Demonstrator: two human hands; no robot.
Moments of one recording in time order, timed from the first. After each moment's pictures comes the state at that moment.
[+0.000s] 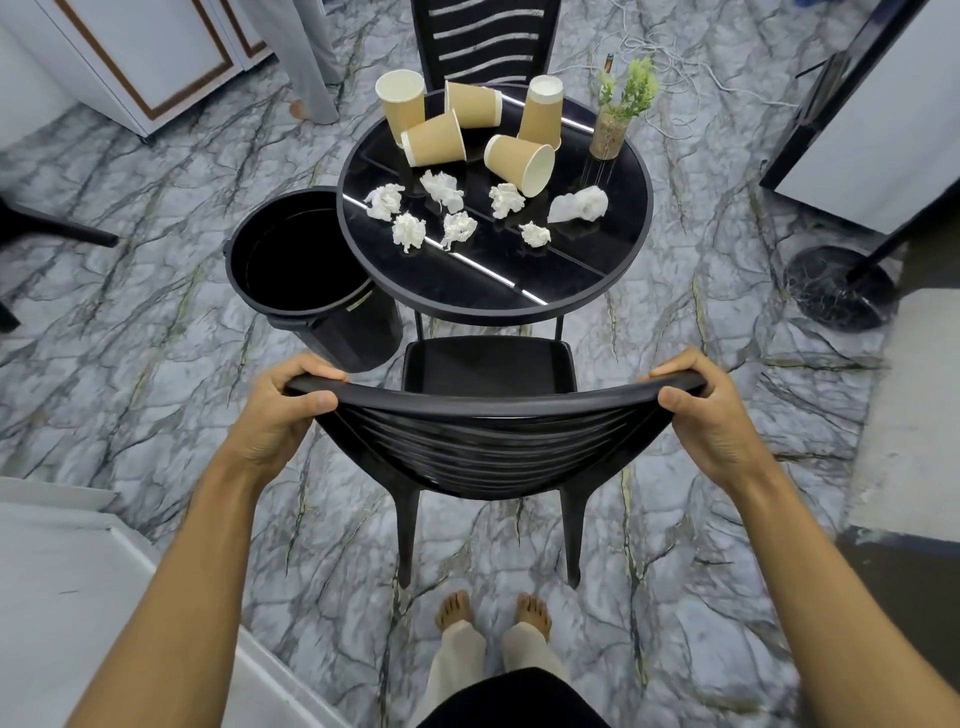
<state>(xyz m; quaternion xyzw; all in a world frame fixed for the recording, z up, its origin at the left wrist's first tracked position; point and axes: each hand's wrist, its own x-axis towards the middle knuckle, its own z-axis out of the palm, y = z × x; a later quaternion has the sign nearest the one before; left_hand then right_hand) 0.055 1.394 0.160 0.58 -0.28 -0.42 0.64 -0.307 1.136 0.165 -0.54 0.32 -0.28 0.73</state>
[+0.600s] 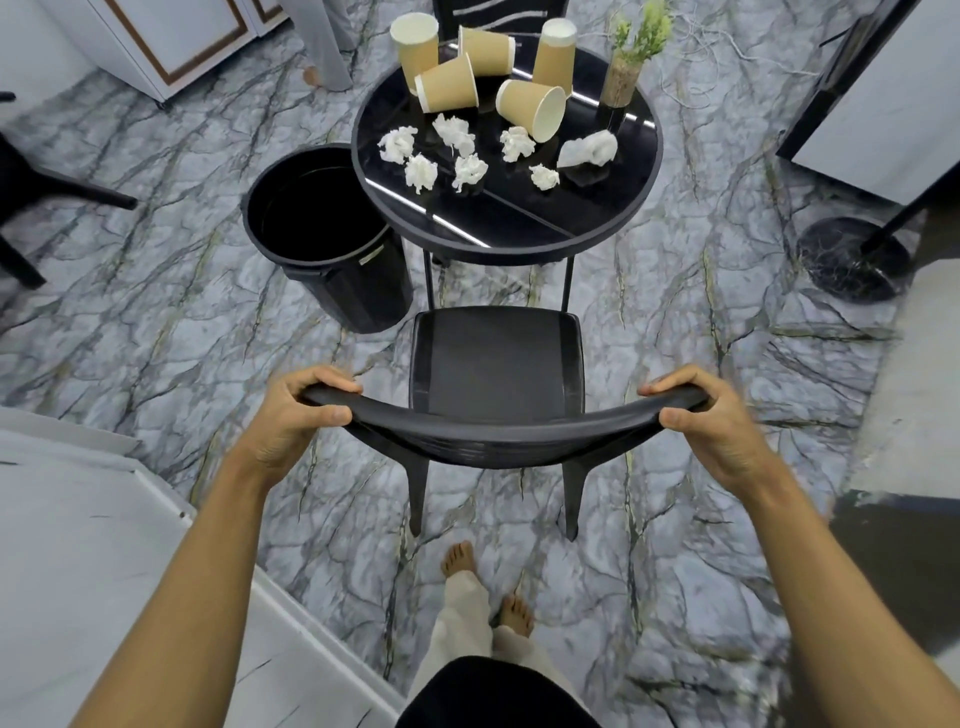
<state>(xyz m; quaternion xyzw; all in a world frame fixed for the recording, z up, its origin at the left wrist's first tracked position) -0.004 1.477 0.130 0.60 -0.27 -0.44 0.61 -0.374 1.208 0.137 -0.57 0.33 -0.23 0.72</state>
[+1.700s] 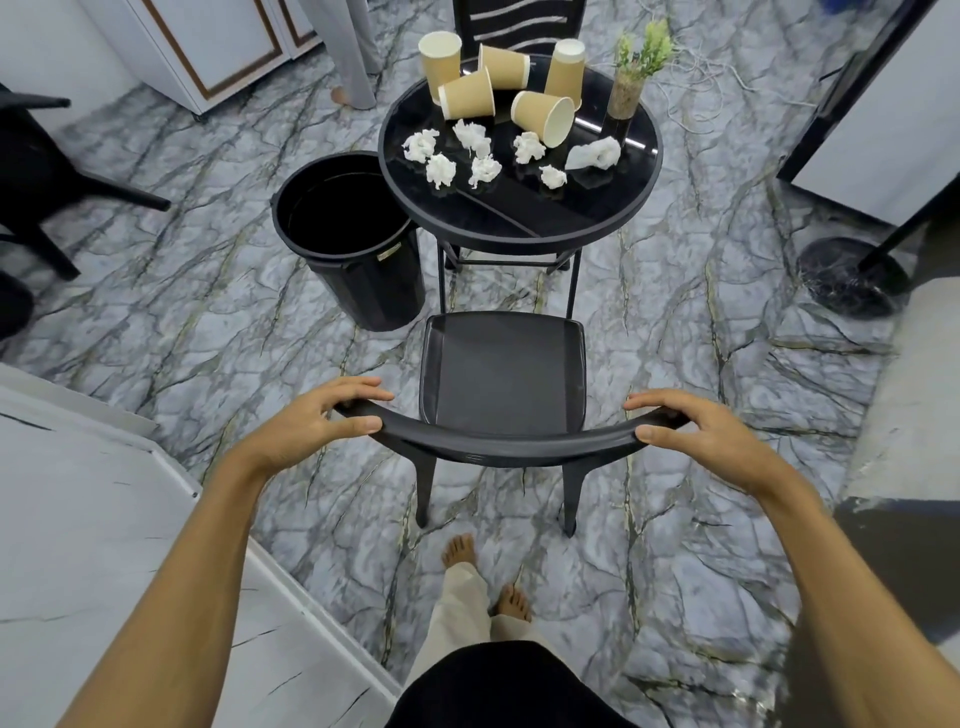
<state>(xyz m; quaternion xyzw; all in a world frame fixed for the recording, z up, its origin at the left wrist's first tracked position) -0.048 1.539 0.157 0.74 -0.38 -0.46 0.32 -0.415 1.260 0.168 -0.79 0.34 0.00 0.50</state>
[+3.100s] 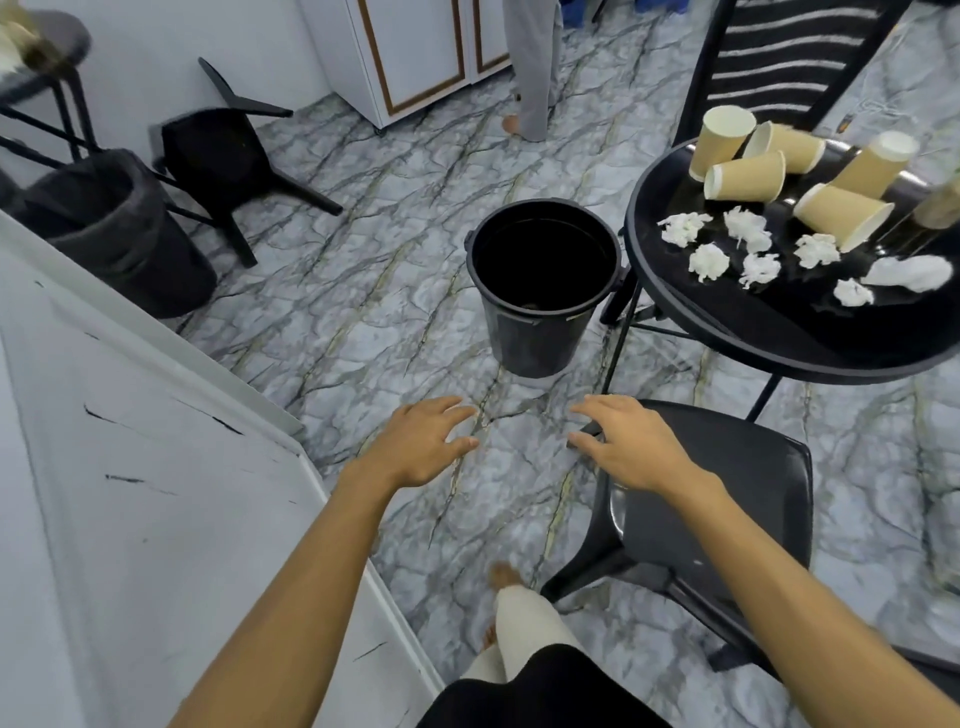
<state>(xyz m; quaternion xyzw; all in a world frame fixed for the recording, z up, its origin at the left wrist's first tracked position) 0.207 1.613 0.138 0.85 -0.42 -0.29 0.06 0.034 1.388 0.138 -0.95 0.20 0.12 0.20</state>
